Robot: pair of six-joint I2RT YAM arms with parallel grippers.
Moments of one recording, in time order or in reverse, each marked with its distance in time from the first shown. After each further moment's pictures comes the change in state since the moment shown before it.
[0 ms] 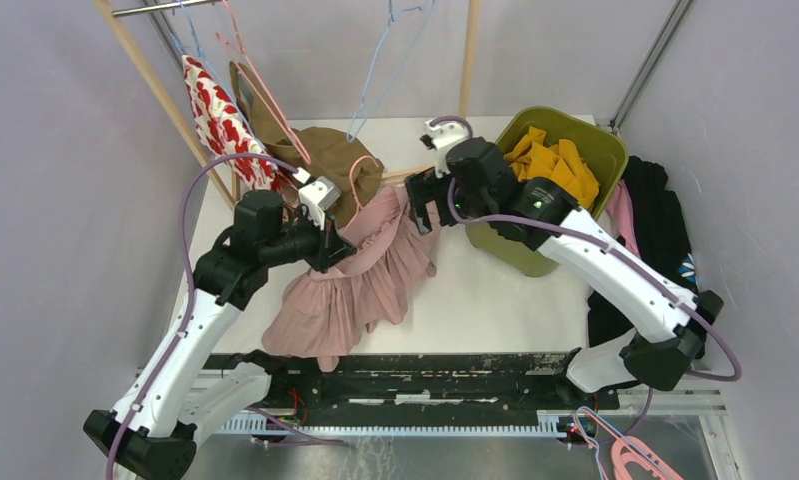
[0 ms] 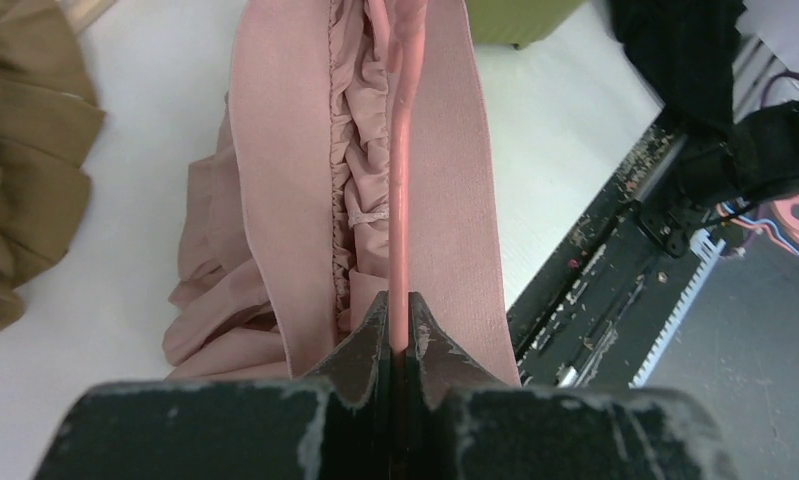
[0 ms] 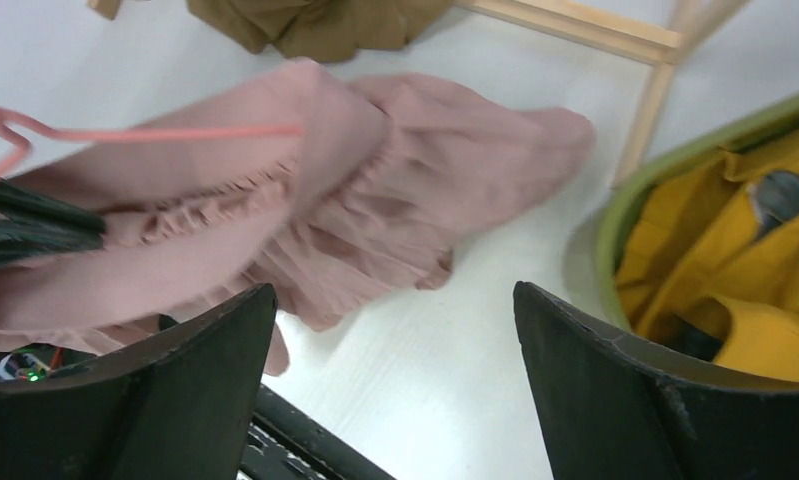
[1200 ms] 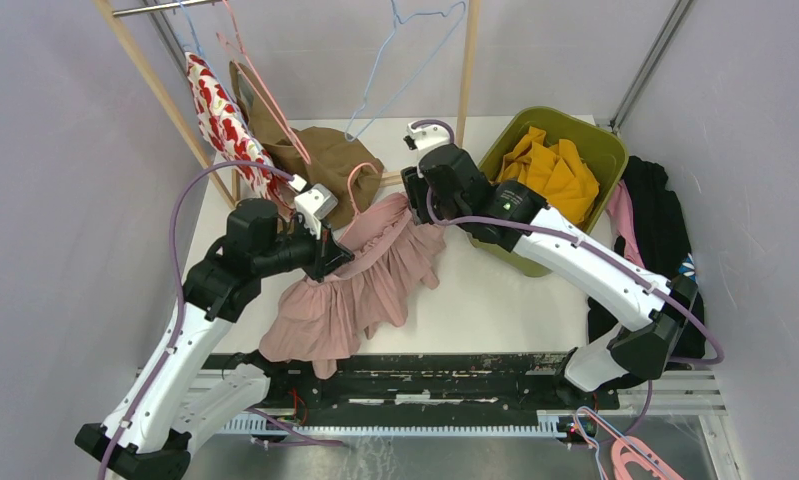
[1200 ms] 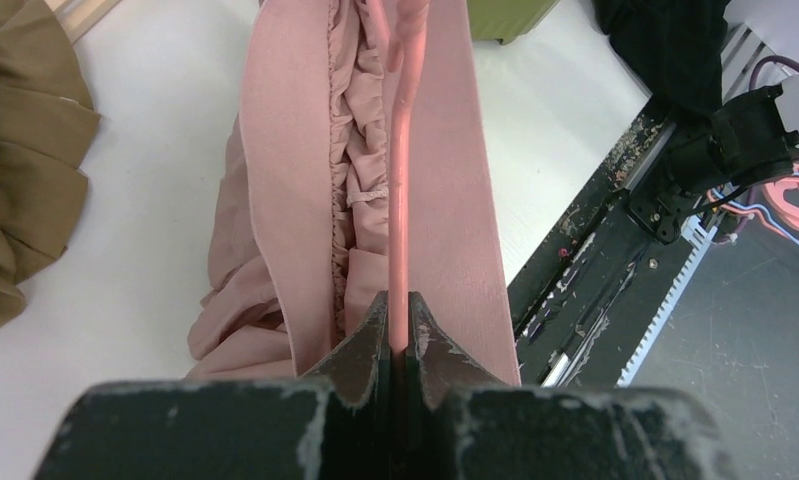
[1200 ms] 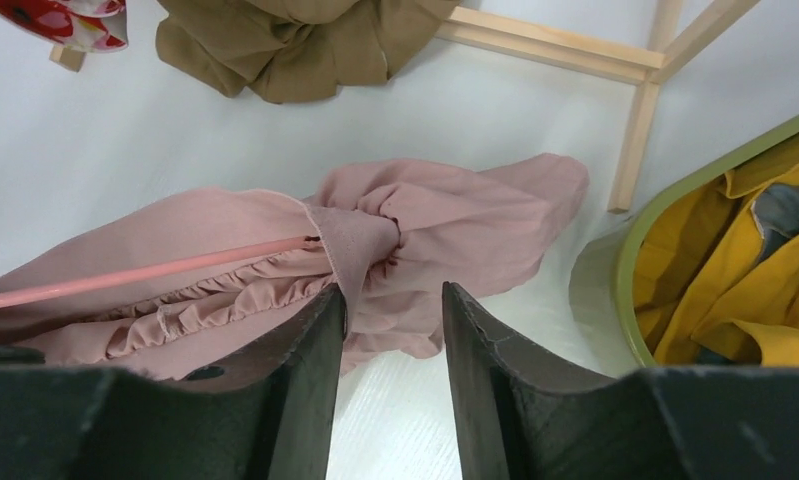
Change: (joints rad) left arm -0.051 -0.068 0.009 -0.045 -0.020 0.000; right arm 0.079 0.110 0.001 0.111 0.159 0.054
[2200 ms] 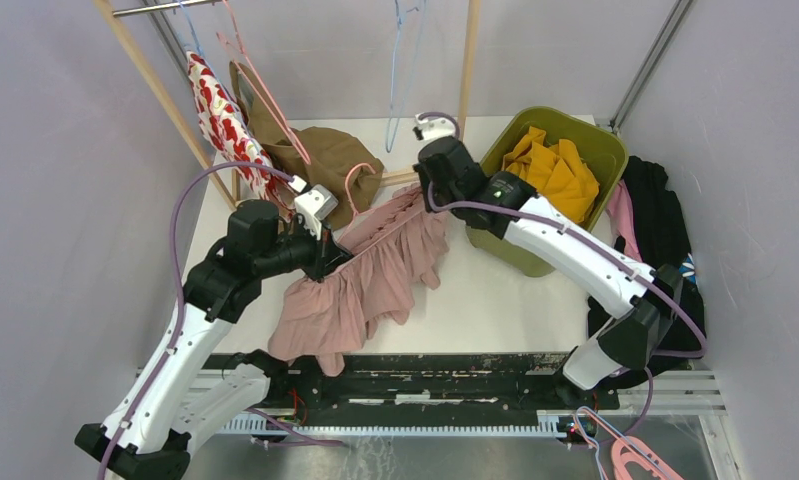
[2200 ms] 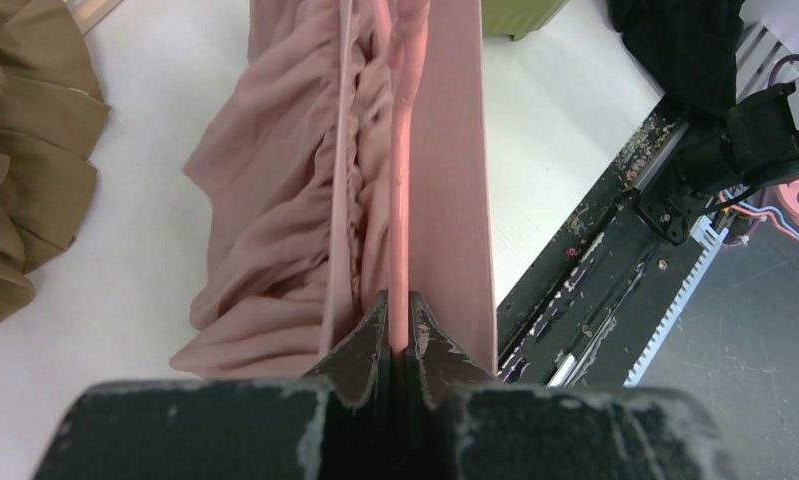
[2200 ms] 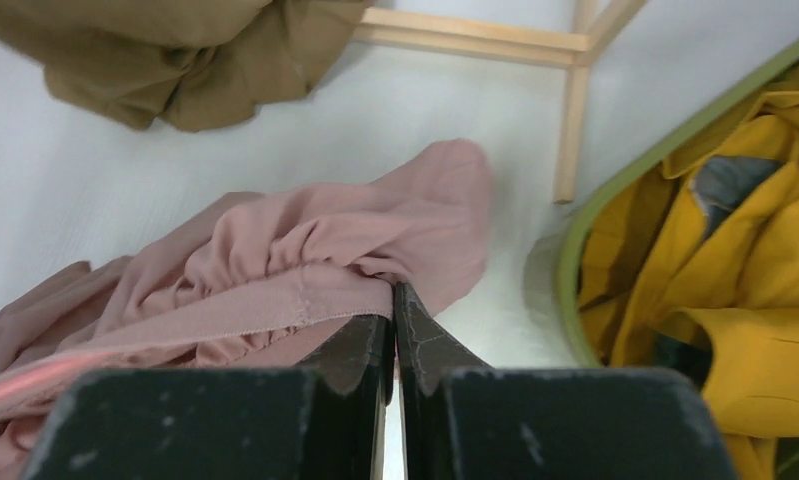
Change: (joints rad) left arm 0.000 -0.005 -0.002 -0.018 -0.025 0.000; right arm -0.043 0.072 0.002 0.014 0.076 0.023
